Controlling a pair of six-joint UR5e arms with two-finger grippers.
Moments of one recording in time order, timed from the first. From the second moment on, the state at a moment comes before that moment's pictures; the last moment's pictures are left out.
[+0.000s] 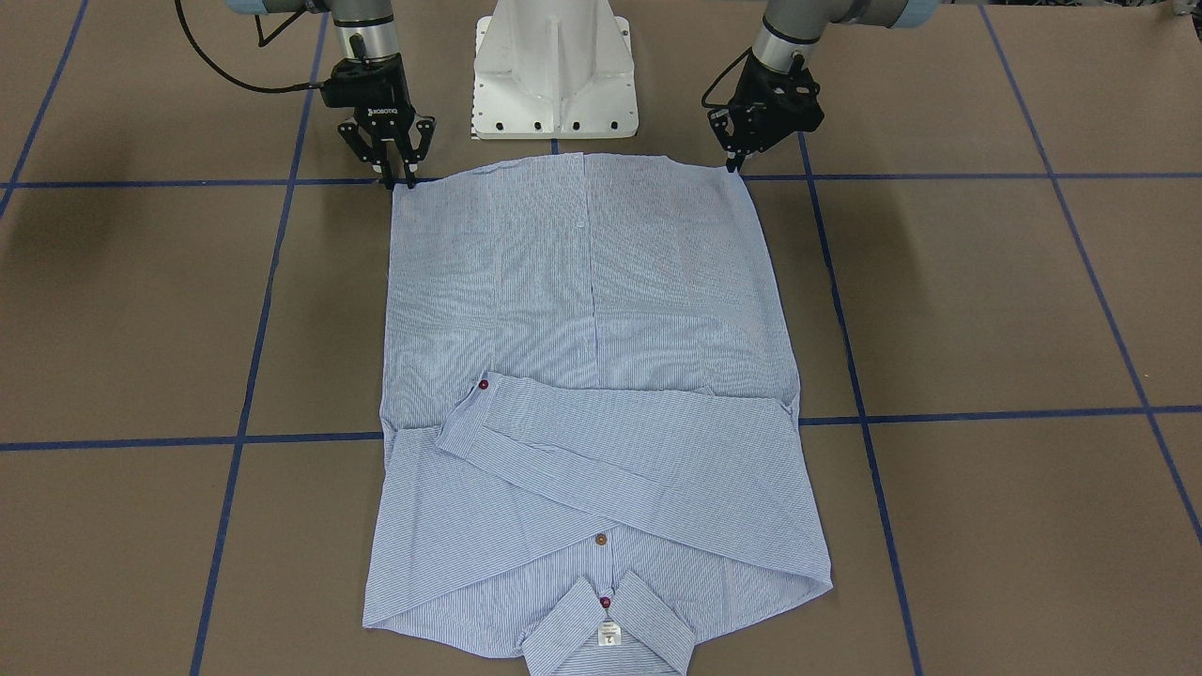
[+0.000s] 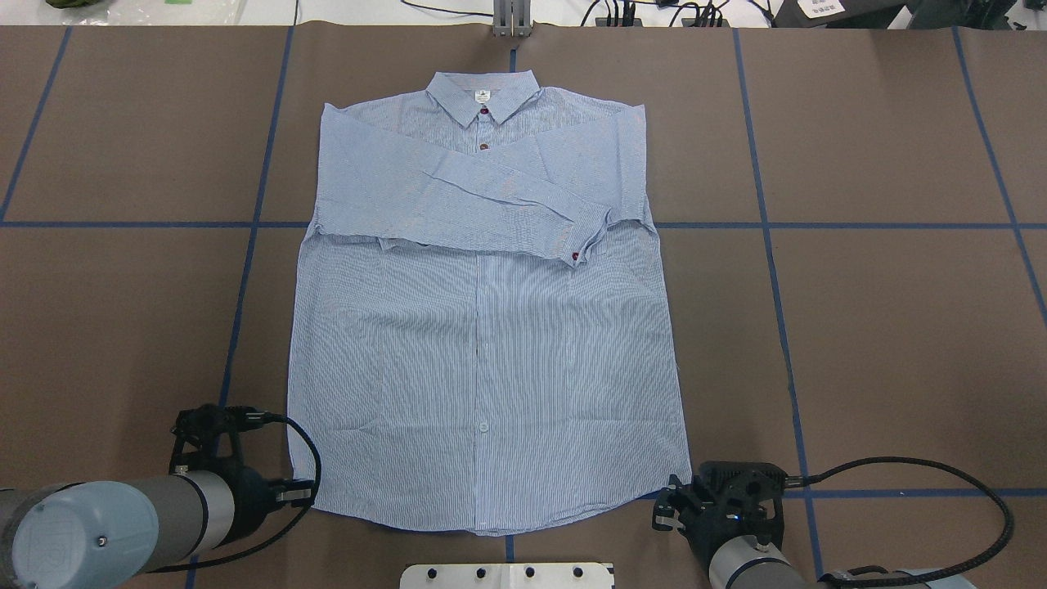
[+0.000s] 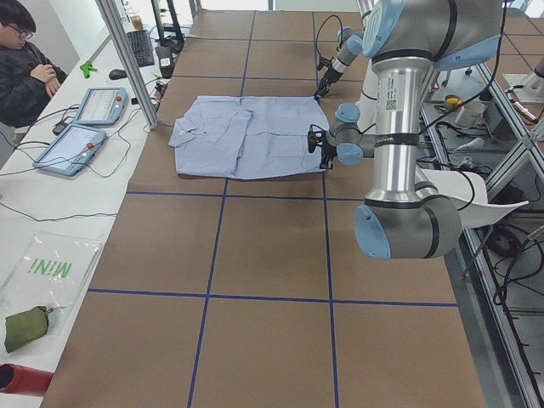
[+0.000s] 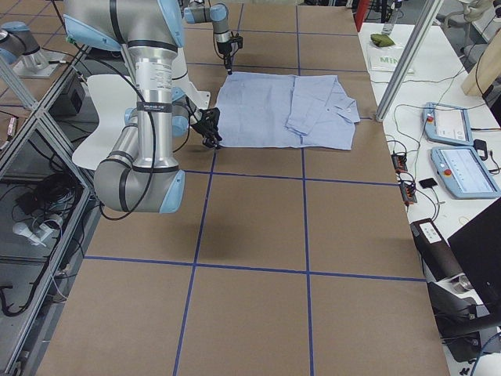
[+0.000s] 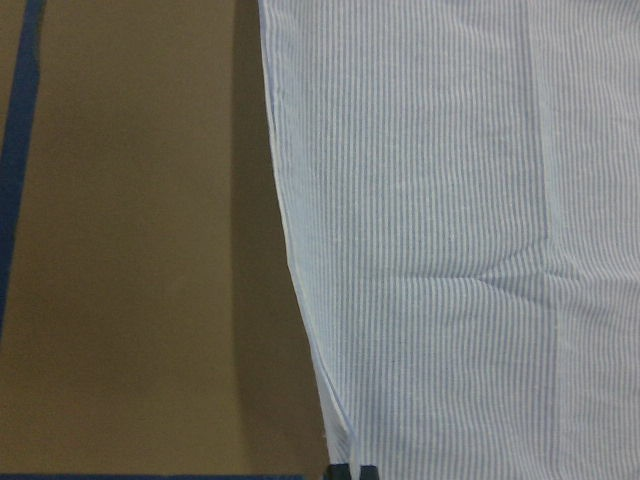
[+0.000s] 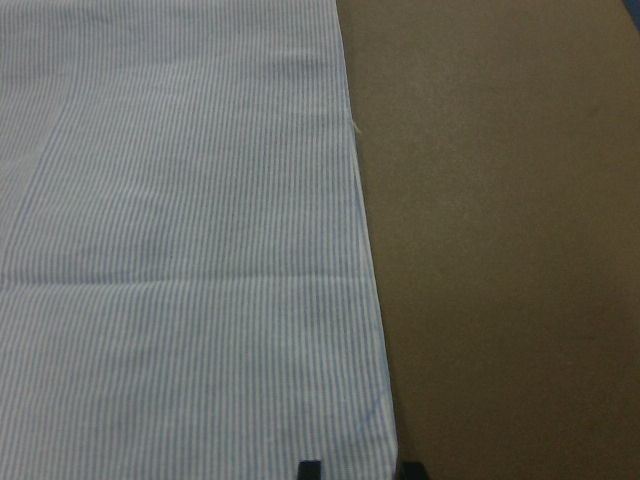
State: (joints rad) left arm -0.13 -1.54 -2.12 -2.00 -1.50 -1.54; right arm -0.10 -1.53 2.06 -1.32 0.99 1.71
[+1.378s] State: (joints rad) left arm -0.13 -1.53 -2.17 -1.99 -1.51 -1.54; right arm -0.08 -1.52 2.13 -1.41 1.00 1.71
